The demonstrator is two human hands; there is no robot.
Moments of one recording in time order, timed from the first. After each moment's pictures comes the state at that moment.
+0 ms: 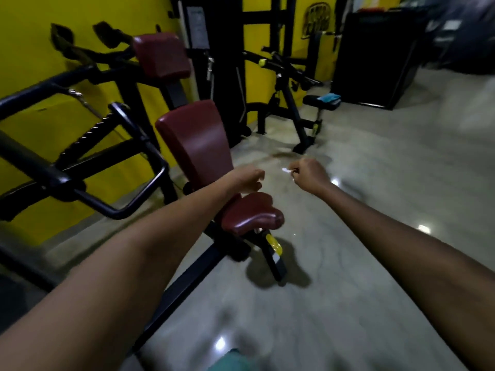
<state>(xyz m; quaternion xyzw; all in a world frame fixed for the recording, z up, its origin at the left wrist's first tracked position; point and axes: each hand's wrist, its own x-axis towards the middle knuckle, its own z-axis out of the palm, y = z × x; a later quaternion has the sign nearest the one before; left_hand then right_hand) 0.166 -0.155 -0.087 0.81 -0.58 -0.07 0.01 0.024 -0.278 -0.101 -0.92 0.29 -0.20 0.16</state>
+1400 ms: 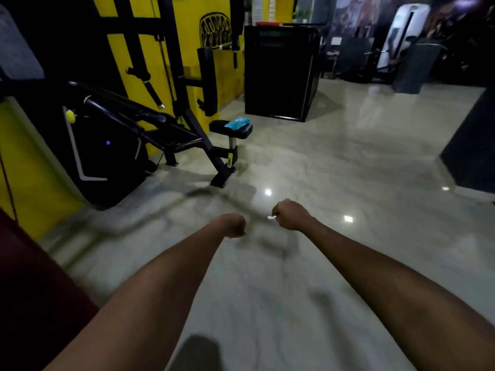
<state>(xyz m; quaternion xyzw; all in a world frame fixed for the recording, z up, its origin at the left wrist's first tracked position) 0.221 -0.792 -0.191 0.80 -0.52 -0.31 0.01 0.046 -0.873 -0.171 -0.92 0.38 0.00 0.10</state>
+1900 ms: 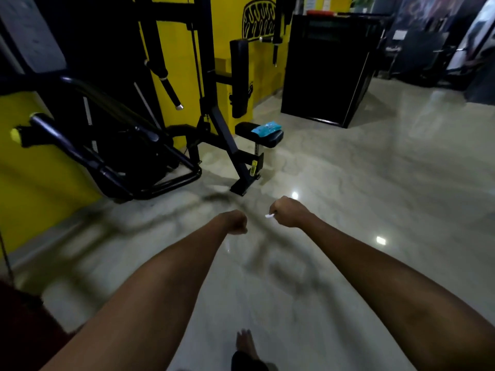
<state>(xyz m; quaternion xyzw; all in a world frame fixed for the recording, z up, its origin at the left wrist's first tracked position) 0.311 -0.985 -0.190 0.84 -0.44 -0.32 0.08 0.180 -1.109 -0.184 -0.97 0.24 0.04 0.09</state>
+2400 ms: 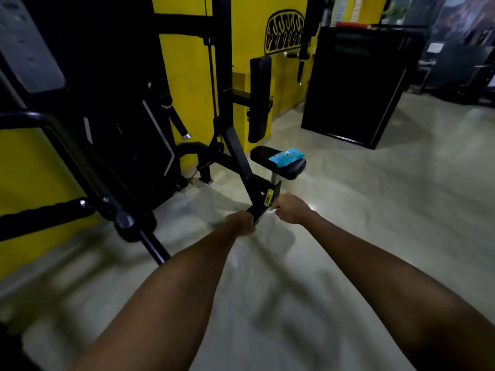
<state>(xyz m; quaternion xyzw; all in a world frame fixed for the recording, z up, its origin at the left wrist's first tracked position) 0.492 -1.195 -0.171 0.85 -0.47 -0.23 0.01 0.380 -1.319 -0.143 -0.97 0.23 0.01 0.12</state>
